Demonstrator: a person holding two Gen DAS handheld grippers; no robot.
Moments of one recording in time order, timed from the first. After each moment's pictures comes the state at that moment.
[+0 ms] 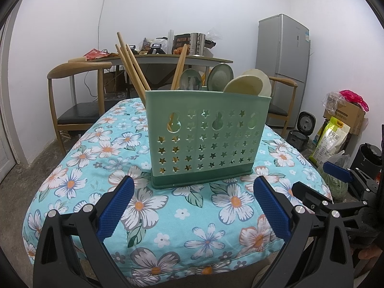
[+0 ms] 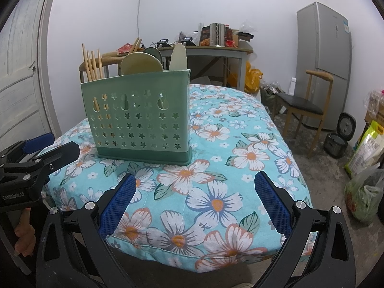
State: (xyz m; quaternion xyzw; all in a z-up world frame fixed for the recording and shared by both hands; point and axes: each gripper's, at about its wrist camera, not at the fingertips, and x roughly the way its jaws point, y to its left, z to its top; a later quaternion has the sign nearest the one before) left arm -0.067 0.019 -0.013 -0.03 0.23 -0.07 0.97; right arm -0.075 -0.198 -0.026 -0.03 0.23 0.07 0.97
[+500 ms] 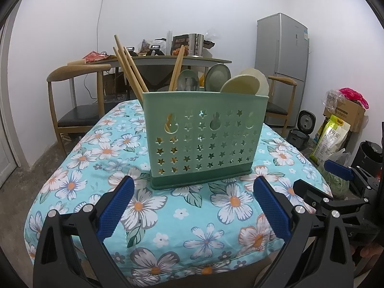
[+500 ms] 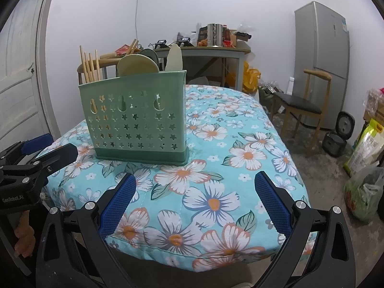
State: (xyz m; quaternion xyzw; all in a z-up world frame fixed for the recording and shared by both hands) left arm -0.070 0.014 -0.011 -0.02 0.22 -0.06 0.97; right arm -0.076 -0.201 -0.026 -0.03 0.23 0.07 0.97
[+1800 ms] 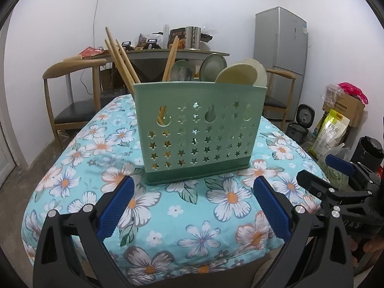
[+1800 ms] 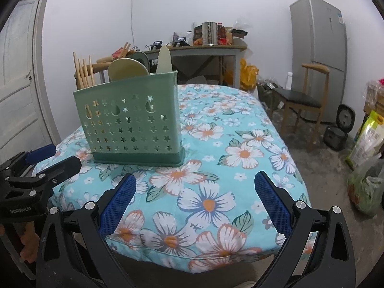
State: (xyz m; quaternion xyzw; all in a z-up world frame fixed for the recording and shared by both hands) left arm -0.060 0.003 -0.018 -0.01 0.24 -0.07 0.97; right arm -0.074 -0.209 -0.025 -0.01 0.23 0.06 0.97
